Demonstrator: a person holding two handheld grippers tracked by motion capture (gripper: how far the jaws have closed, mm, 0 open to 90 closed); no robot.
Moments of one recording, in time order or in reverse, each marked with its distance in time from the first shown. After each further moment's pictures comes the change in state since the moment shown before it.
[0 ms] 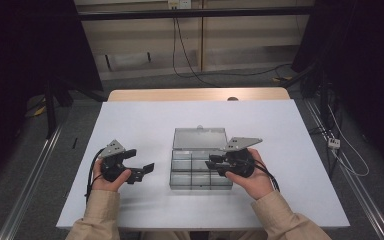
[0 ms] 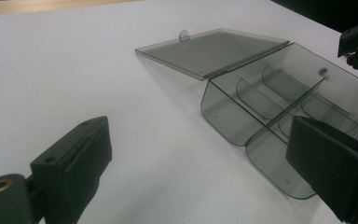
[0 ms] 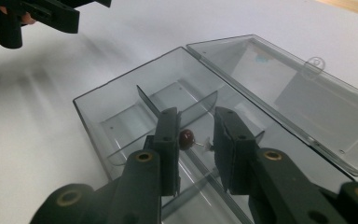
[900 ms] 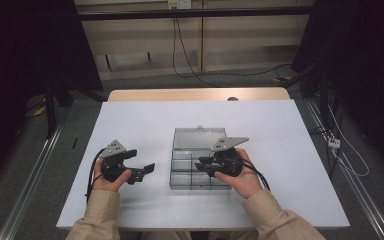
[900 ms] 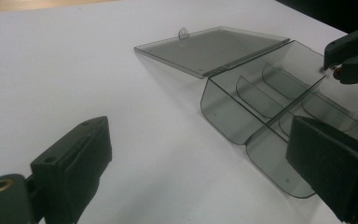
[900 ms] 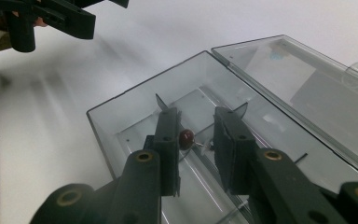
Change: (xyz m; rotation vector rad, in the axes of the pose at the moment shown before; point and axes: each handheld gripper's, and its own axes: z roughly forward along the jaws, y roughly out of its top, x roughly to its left) left arm 0.000 0.000 0.001 0.004 -0.002 -0.002; right arm 0.010 0.008 0.025 0.020 0.053 -0.001
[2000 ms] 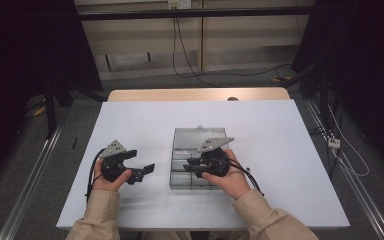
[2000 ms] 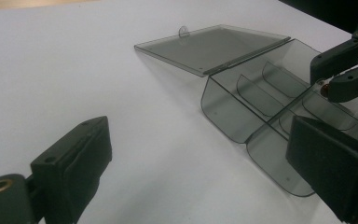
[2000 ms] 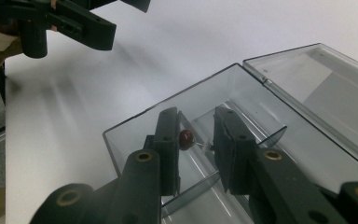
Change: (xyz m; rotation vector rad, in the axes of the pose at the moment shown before) left arm 0.001 -0.001 0.000 0.006 0.000 -0.001; right arm 0.015 0.011 0.026 0.012 0.041 -0.016
